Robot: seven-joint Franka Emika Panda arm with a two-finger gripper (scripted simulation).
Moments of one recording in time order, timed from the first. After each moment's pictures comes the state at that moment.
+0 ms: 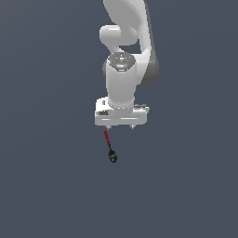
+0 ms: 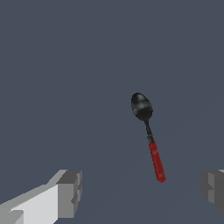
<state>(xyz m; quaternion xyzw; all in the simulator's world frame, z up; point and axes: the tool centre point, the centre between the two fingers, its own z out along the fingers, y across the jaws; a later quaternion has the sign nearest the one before) 0.008 0.007 0.177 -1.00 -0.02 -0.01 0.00</state>
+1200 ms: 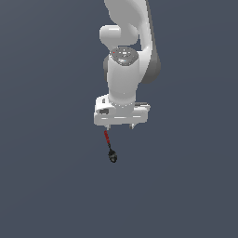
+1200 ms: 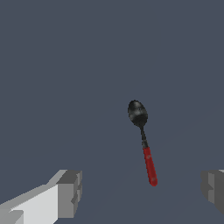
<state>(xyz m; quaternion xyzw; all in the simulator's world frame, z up) 0.015 0.005 0.190 -1.00 -0.05 -0.02 -0.01</state>
